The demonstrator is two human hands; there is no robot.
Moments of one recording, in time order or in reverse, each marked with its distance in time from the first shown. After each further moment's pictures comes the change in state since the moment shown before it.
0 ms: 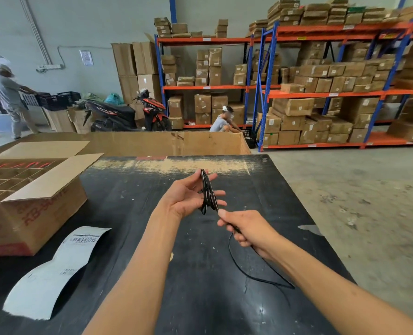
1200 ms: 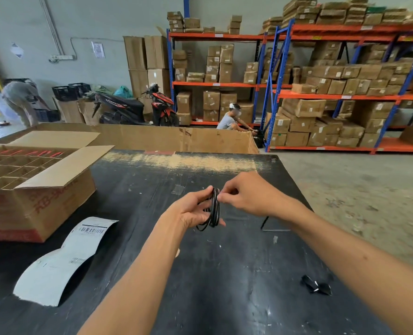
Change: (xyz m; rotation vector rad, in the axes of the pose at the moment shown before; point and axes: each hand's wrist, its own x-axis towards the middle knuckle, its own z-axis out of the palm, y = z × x) left_hand 0.006 -0.013 -0.041 0.146 0.197 -0.172; right_hand 0.018 -0.092 0.006 -1.060 -0.060 -0.557
